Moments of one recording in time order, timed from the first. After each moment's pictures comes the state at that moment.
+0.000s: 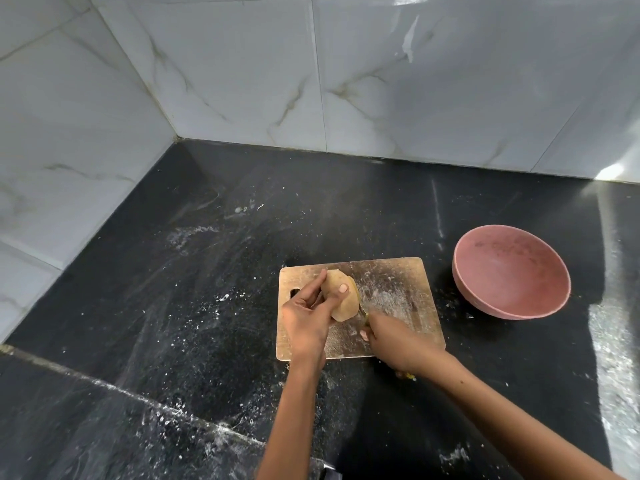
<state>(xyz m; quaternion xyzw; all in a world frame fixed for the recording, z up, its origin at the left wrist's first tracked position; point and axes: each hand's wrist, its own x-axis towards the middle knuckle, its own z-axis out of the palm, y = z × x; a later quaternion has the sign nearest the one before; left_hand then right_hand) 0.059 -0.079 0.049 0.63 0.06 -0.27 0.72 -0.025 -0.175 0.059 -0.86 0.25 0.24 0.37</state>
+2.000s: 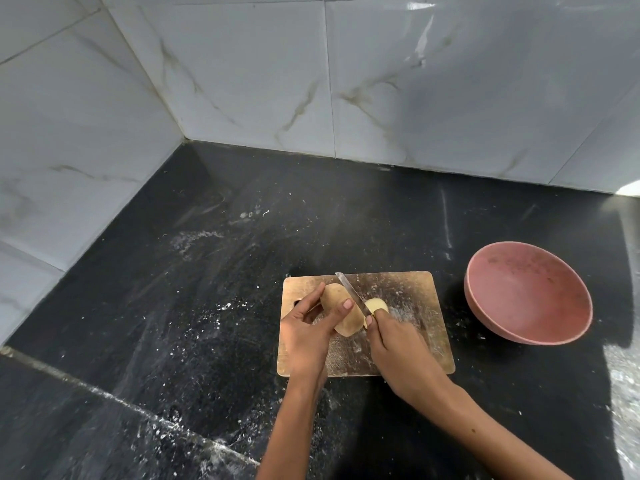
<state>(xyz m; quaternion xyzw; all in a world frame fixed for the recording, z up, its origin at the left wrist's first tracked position) 0.064 -0.076 0.044 0.64 0.06 -0.26 0.72 -0.032 -0.167 0.065 -0.87 0.28 0.02 0.40</state>
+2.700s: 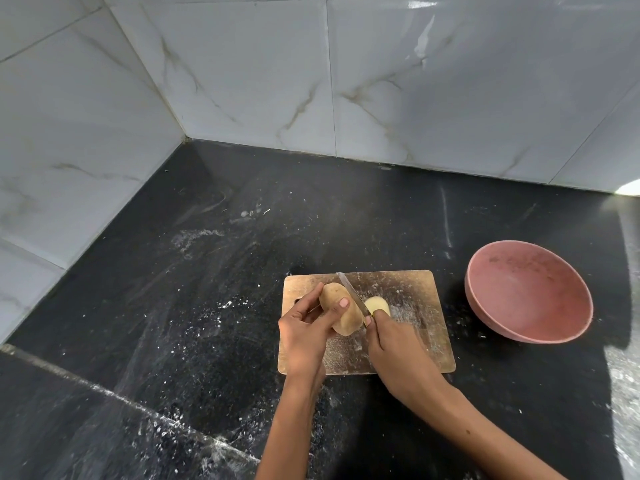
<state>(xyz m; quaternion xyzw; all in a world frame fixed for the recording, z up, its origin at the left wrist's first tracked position) 0.065 -0.072 0.050 0.63 0.06 -0.27 0.72 -0.032 -0.162 0.062 -0.87 0.30 0.02 0.39</state>
